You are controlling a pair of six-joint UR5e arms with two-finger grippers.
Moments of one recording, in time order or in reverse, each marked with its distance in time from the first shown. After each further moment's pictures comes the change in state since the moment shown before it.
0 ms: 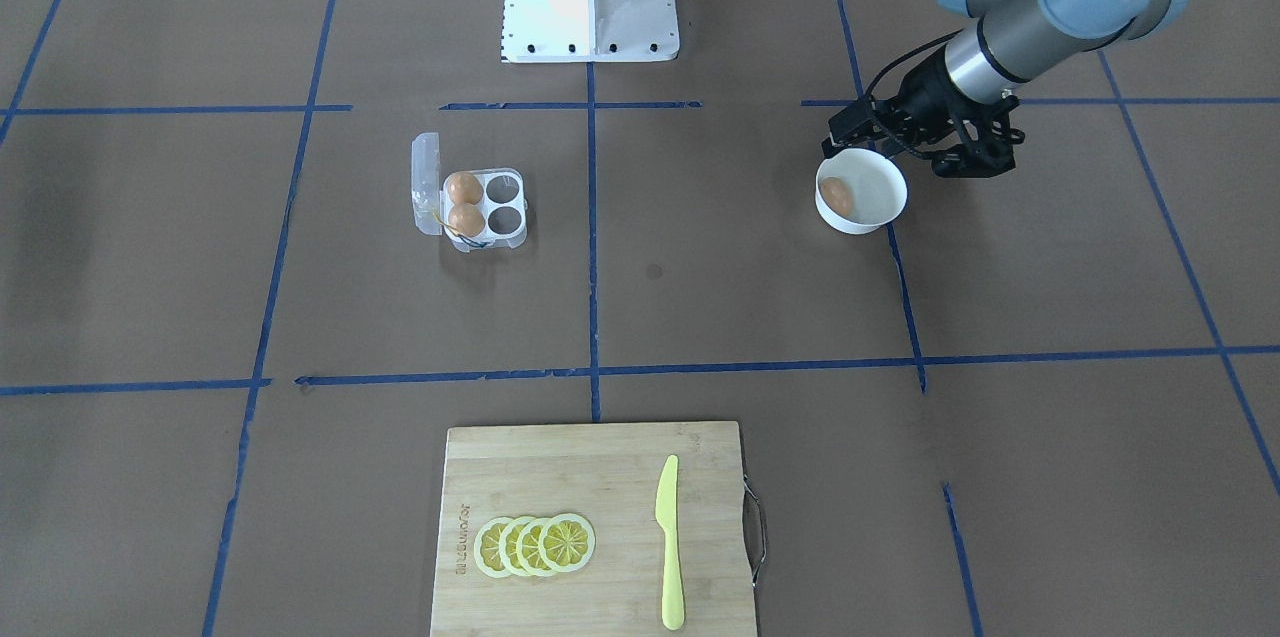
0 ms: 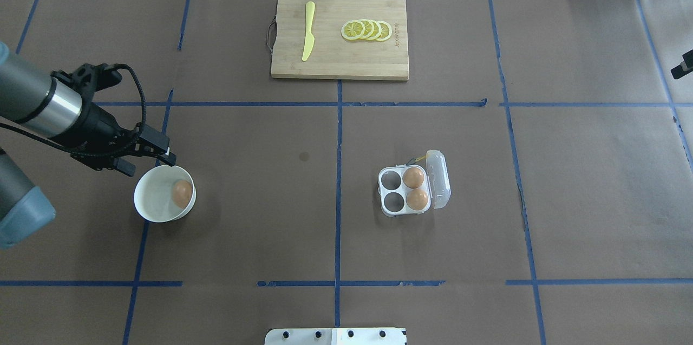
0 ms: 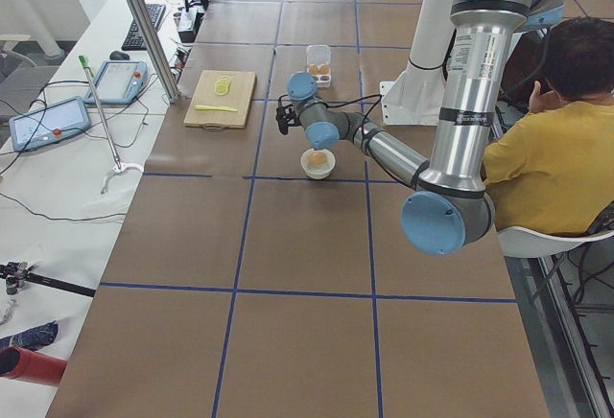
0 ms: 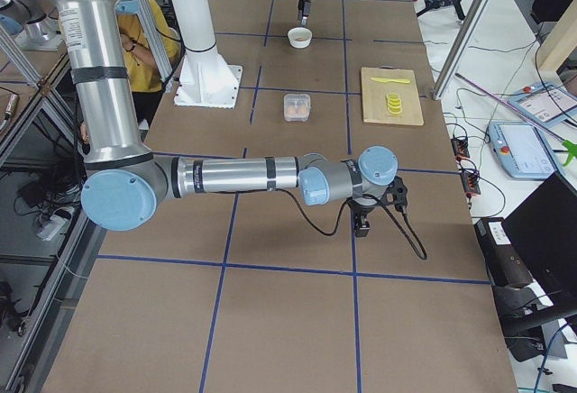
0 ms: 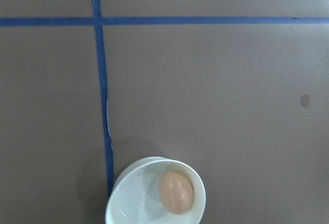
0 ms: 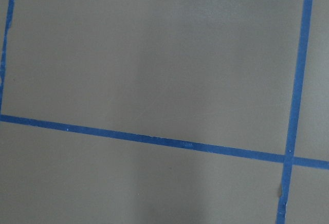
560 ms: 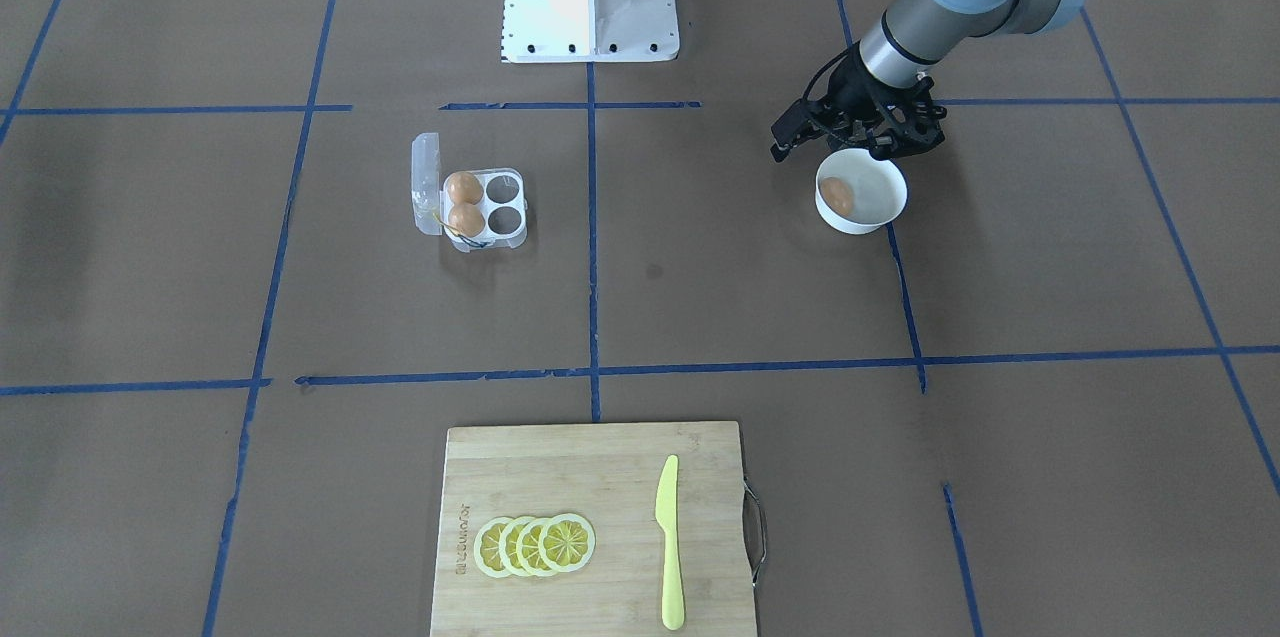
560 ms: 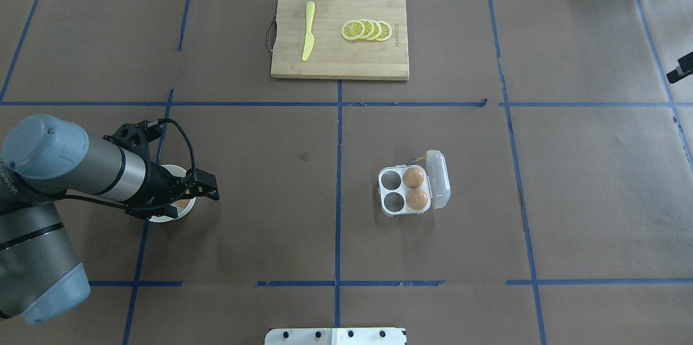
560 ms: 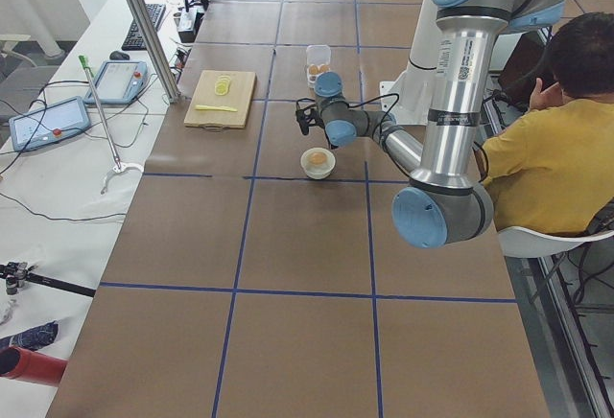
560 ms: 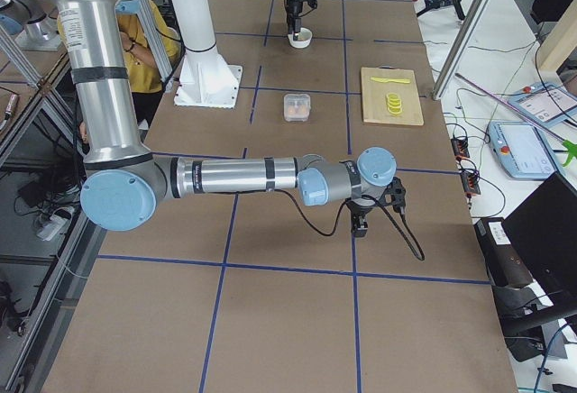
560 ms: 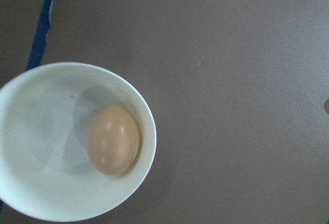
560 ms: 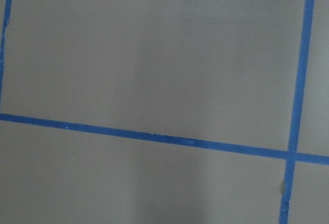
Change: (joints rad) left arm 0.176 0.004 -0.018 -0.012 0.274 -0.178; right arm -0.004 -0.005 -0.001 0.002 0.003 0.013
